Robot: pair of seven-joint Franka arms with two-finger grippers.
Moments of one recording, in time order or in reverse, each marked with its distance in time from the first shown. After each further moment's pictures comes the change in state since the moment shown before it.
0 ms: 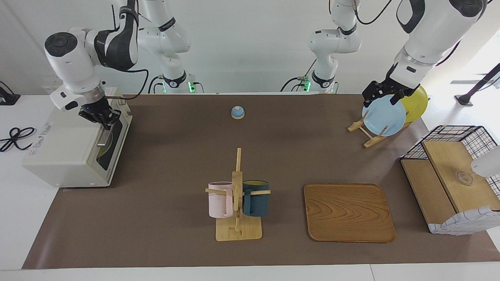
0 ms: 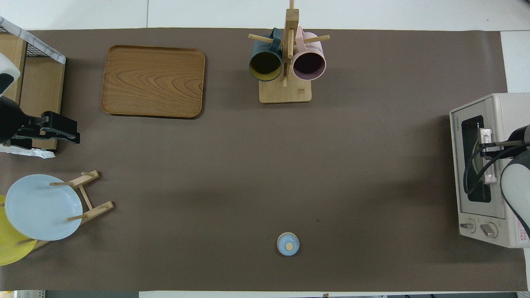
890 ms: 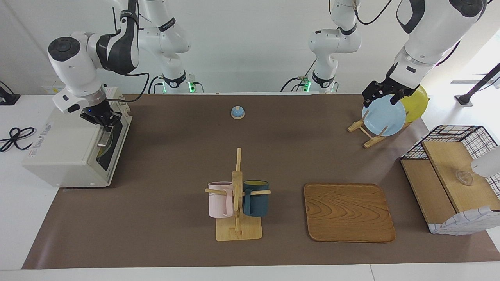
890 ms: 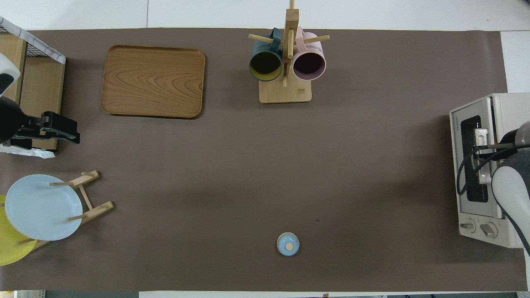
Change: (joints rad) left arm 0.000 0.000 0.000 0.000 0.000 0.000 0.000; right arm 0.000 0.004 0.008 -0.024 0.037 0.023 0.000
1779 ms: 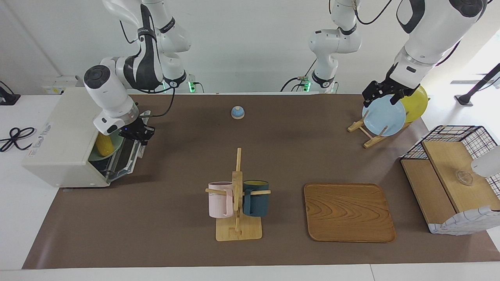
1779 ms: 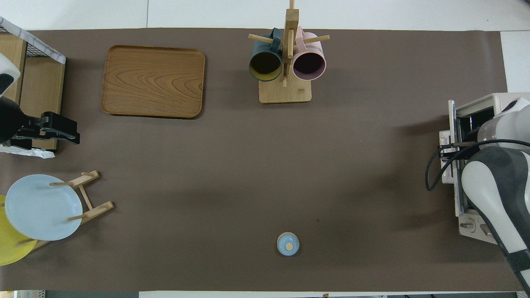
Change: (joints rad) left arm 0.000 0.000 0.000 0.000 0.000 -0.002 0.000; right arm 0.097 0.111 0.033 -0.092 0.160 0.191 0.031
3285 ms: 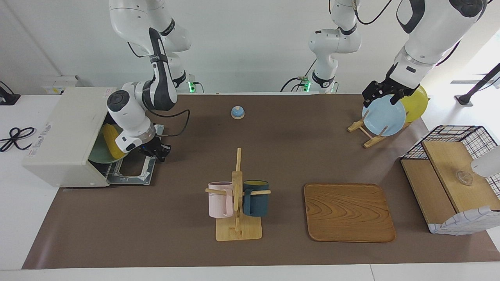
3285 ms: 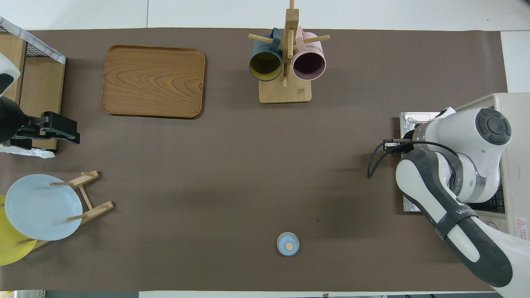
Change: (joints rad) left arm 0.000 0.000 0.000 0.000 0.000 0.000 0.000; right arm 0.083 0.132 -0.015 -0.034 0.125 0.212 0.087
